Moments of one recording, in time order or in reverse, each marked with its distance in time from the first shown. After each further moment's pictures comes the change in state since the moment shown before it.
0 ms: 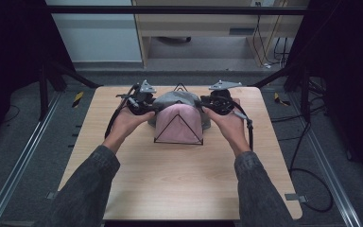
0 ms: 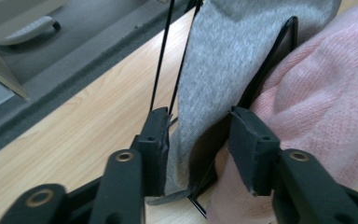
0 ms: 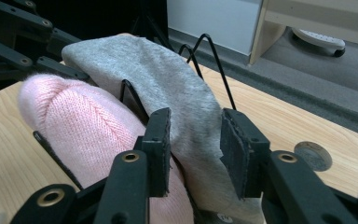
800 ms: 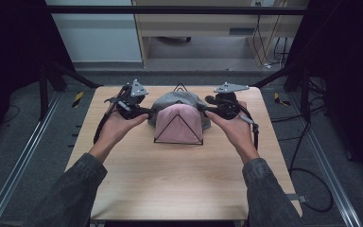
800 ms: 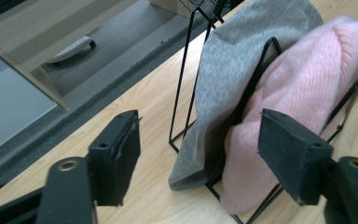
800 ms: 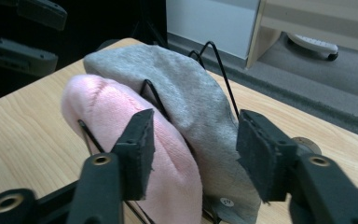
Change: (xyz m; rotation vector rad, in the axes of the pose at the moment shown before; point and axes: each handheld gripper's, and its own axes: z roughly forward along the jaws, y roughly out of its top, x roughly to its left) left arm -0.013 -0.001 -0.048 -0.031 0.119 0.063; right arm 0.013 0.001 -0.032 -0.018 -0.011 -0.001
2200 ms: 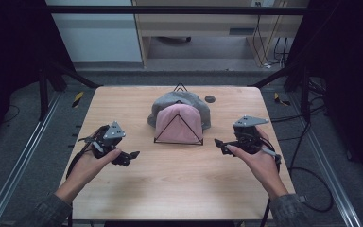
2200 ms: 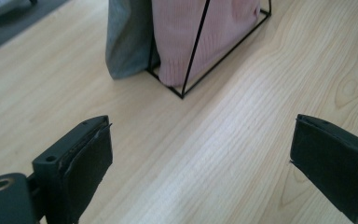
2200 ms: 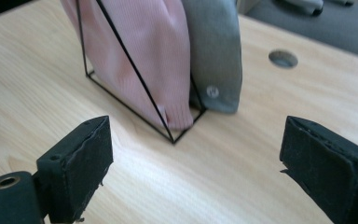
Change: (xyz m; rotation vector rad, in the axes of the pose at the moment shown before) left arm -0.028 -0.110 -0.051 0.094 -0.187 -0.025; right arm 0.004 -0.086 -0.060 0.155 -0.074 0.003
